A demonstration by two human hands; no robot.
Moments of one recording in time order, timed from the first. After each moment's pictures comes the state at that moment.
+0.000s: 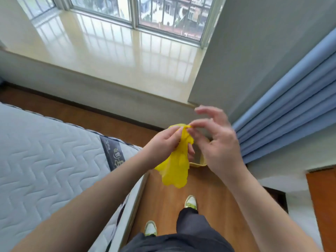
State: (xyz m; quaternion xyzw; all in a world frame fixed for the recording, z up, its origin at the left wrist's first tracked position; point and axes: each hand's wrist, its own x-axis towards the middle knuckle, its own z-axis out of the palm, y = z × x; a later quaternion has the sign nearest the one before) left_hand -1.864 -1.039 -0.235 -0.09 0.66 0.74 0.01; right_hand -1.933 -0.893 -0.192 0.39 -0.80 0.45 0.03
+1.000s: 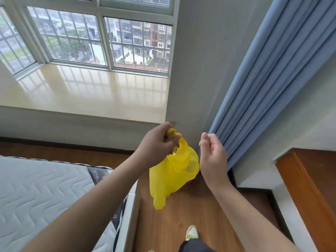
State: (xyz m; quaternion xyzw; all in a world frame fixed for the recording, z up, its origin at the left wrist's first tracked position) left_hand -1.836 -0.984 -0.156 -0.03 0.84 0.54 -0.11; right_hand -1.876 -0.818 -0.190 0.15 -0.83 0.52 0.14
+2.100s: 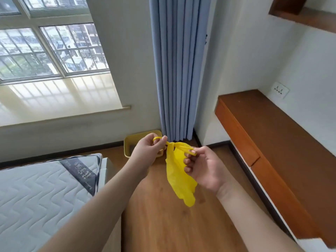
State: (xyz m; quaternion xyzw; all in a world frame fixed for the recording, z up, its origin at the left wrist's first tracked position) left_hand -1.661 -0.694 -0.187 -0.11 0.72 0.68 0.03; right_hand -1.654 -0.506 -0.192 -0.09 -0.40 0.86 -0.29
